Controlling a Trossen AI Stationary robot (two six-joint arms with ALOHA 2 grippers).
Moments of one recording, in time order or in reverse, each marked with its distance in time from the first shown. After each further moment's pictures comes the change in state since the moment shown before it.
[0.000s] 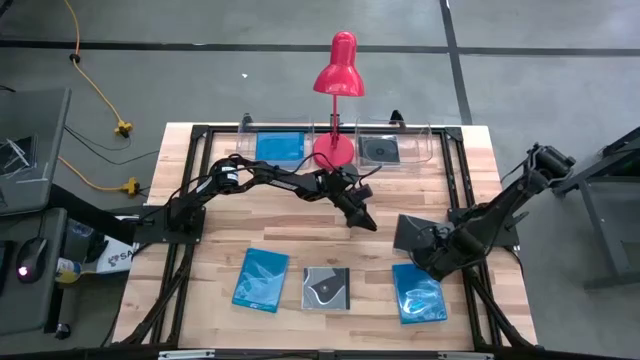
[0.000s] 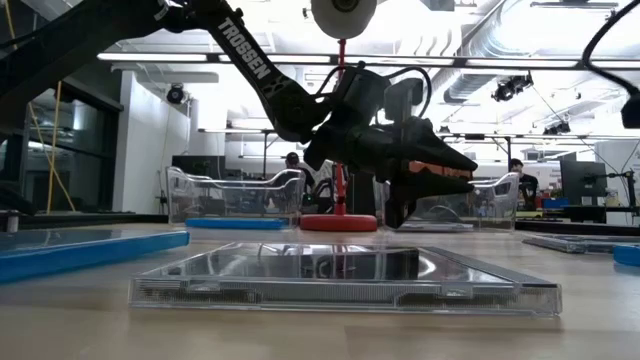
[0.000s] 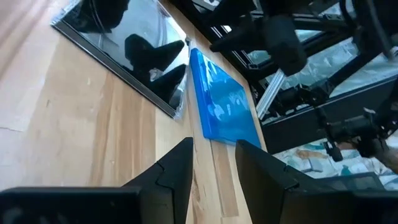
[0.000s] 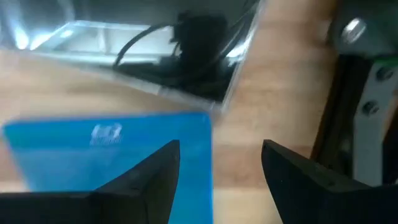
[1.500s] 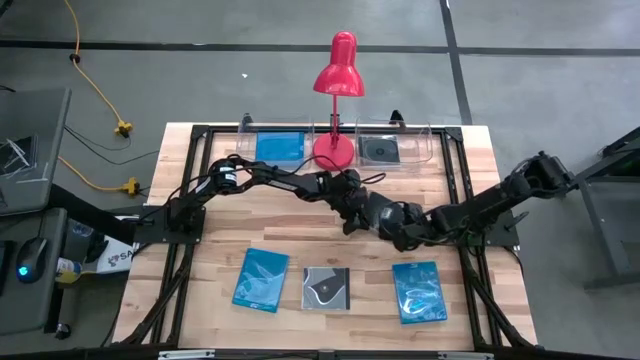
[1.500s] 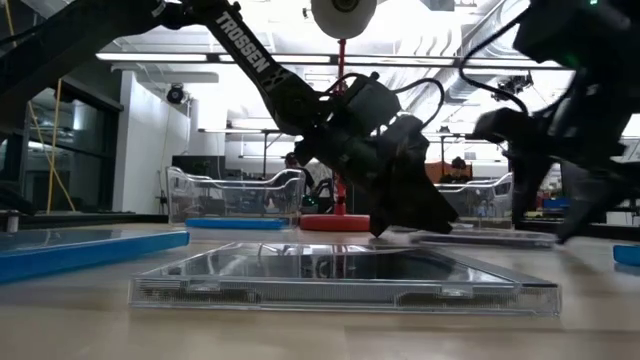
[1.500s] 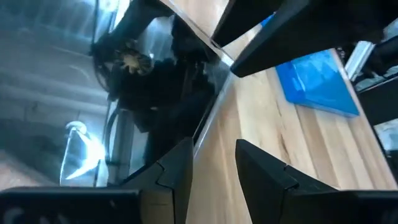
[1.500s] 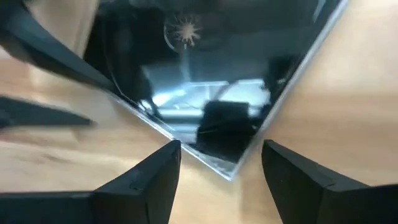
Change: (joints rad) left arm 0.000 -0.007 0.003 -0.287 -0.227 0.371; right arm -0.394 0.108 -0.103 0.567 0.363 -0.325
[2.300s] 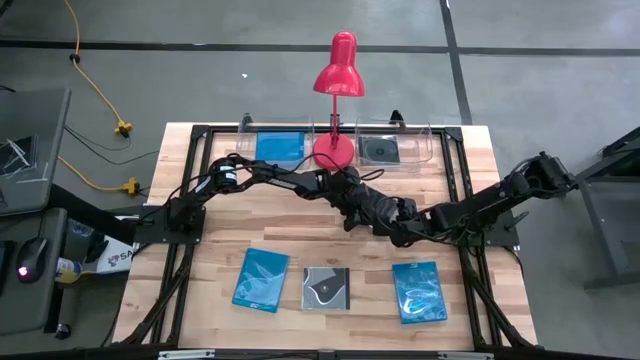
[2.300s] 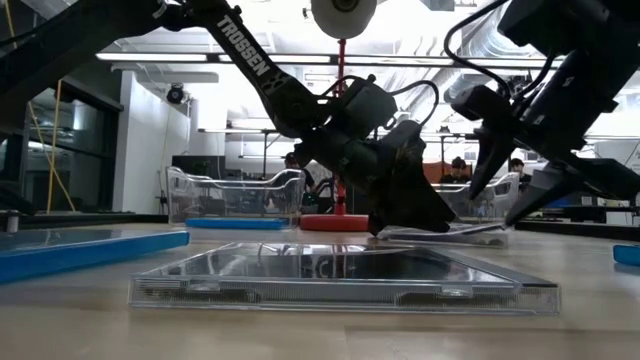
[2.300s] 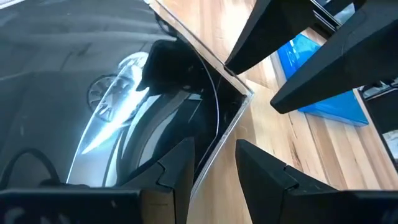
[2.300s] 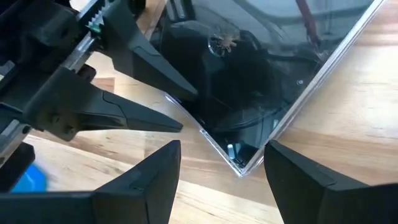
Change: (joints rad) left arm -0.006 0.005 -0.003 0.032 0.001 -0.009; right arm -0.037 -0.002 0.002 0.164 0.128 -0.141
